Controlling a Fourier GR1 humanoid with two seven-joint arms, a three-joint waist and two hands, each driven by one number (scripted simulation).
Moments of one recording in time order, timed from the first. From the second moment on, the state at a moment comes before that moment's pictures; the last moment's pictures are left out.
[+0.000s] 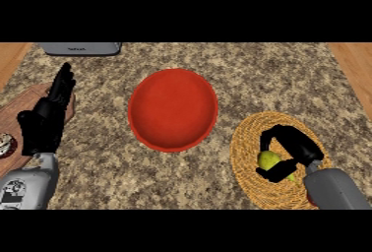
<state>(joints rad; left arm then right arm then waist) -0.23 0.25 0.03 -1.59 -0.13 0.14 0.18 -0.25 -0.33 0.19 -1.17 0.72 0.24 -0.15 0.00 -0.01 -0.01</state>
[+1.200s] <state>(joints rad) -0.27 0.21 -0.03 -1.58 -0.15 0.10 0.18 -0.40 0.00 0.78 -1.50 0.76 -0.25 0.58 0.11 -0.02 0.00</state>
